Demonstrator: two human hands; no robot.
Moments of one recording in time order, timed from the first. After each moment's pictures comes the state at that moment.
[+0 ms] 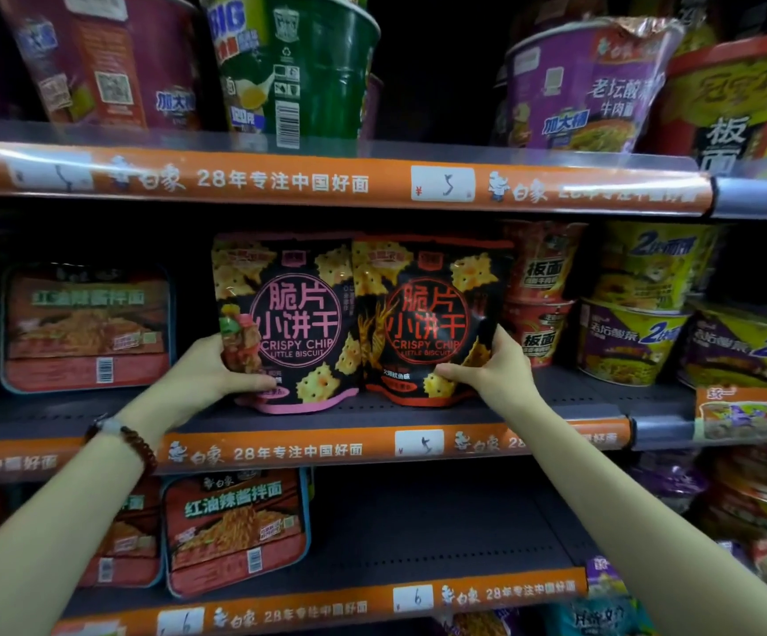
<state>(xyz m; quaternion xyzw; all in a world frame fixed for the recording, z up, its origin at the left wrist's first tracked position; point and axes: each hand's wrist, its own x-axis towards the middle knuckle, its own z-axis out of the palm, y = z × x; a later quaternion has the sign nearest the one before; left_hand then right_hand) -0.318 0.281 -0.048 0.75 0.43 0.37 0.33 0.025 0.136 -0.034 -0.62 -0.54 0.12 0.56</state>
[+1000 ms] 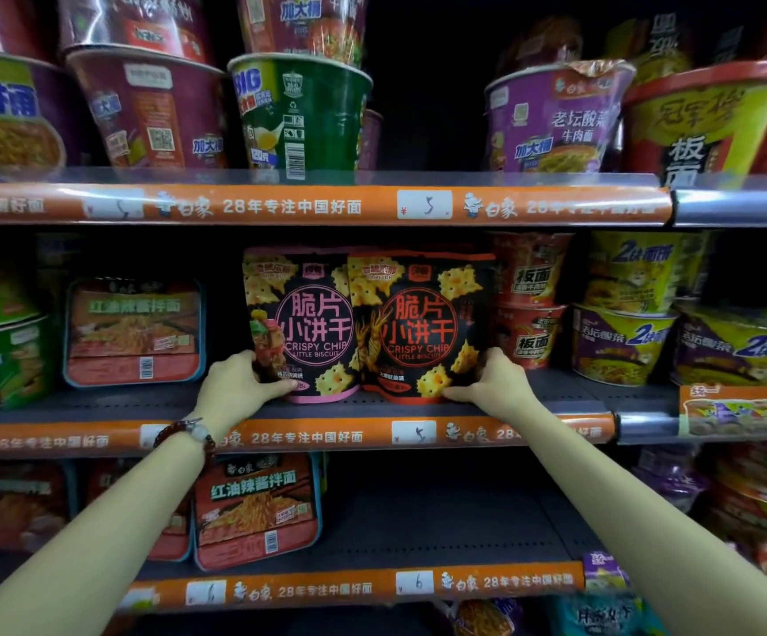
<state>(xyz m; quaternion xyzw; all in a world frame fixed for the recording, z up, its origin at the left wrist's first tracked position) -0.292 0.194 -0.026 0.73 0.60 0.32 0.09 0.031 0.113 -0.030 -0.73 -0.53 0.13 0.40</state>
